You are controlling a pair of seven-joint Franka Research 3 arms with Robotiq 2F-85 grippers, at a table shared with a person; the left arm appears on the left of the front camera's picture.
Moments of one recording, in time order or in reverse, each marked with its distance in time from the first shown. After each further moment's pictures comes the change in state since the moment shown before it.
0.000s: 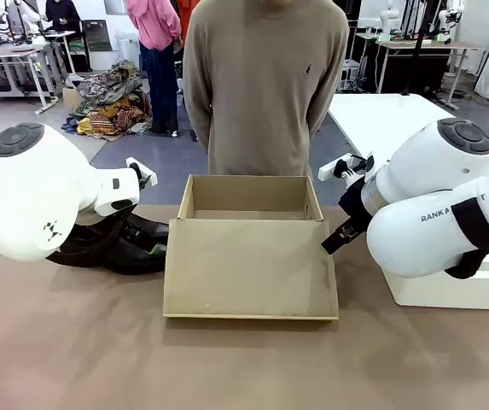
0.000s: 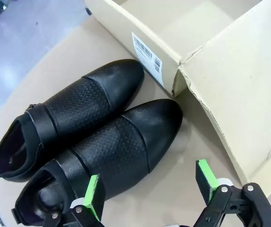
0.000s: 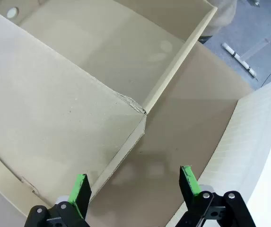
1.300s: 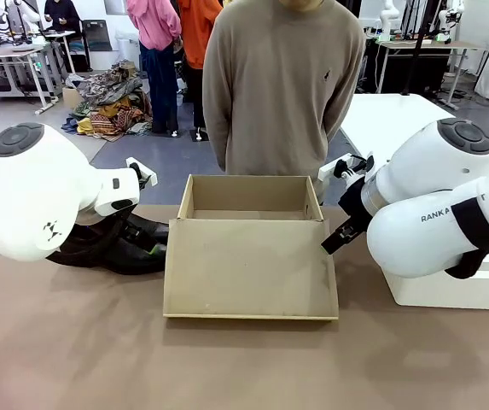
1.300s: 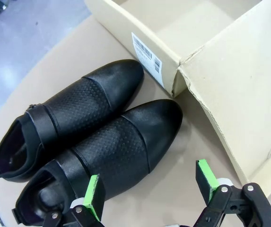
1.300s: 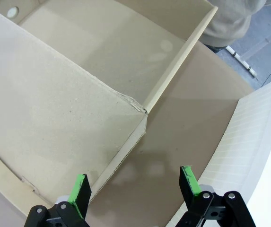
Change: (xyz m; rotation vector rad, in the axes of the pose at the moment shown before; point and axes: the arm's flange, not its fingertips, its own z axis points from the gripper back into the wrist) left arm 0.001 0.000 0.001 0.000 -0.001 -0.001; right arm 0.001 0.001 0.001 0.004 0.004 0.002
